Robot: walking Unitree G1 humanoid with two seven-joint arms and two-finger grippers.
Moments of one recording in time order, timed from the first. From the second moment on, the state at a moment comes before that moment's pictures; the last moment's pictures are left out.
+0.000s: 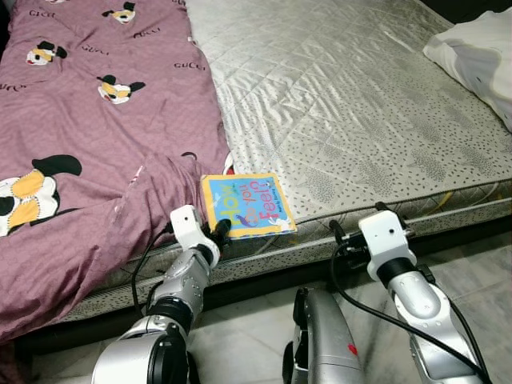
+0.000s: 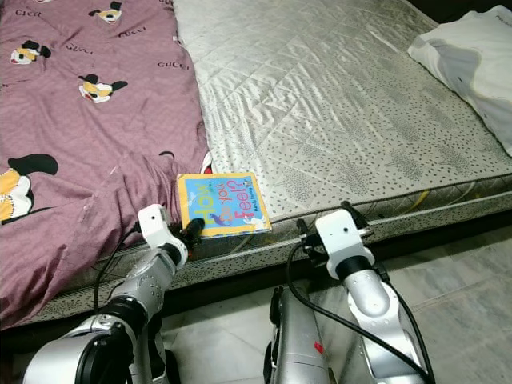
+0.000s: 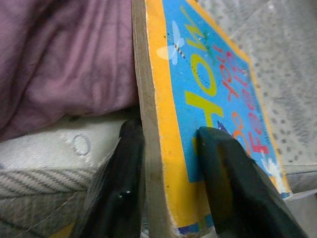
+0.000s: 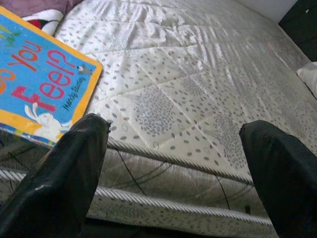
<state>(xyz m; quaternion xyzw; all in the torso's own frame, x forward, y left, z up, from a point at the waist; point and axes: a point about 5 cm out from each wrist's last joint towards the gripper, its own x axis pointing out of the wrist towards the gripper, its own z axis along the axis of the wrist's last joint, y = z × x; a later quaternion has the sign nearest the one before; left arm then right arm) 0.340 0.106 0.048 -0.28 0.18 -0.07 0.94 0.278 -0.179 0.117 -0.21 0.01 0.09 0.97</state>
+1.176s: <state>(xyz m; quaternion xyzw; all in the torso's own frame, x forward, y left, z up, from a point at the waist) 0.352 0.140 0.126 -0.16 -0.09 -0.14 0.97 0.310 -0.122 0.118 -0.10 -0.03 0.17 0.98</state>
